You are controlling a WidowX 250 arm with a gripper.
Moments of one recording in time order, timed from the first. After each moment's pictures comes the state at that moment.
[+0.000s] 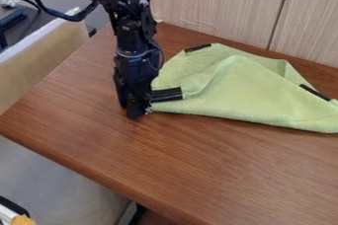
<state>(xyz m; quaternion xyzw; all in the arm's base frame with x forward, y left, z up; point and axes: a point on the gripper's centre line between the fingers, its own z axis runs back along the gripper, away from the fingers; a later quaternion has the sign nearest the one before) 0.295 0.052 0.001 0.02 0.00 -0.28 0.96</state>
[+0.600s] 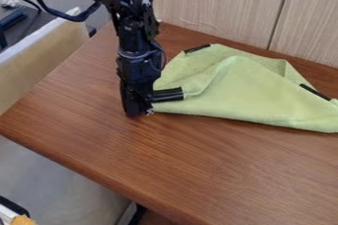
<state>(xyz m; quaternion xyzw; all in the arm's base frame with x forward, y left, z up) 0.292 0.048 0.003 0.01 0.01 -0.28 0.96</state>
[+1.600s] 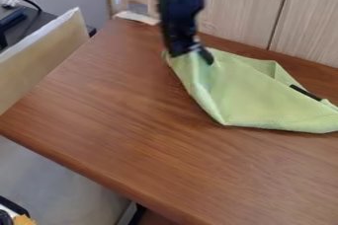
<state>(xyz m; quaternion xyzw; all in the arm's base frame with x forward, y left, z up) 0.344 -0.014 0.094 0.00 -0.09 -0.34 0.94</state>
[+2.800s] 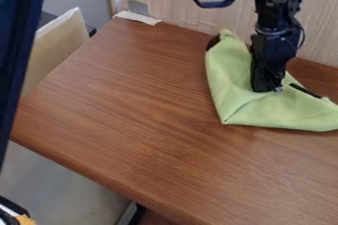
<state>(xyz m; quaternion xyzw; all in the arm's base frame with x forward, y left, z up) 0.407 -0.111 0.013 -0.02 -0.07 -0.45 0.89</state>
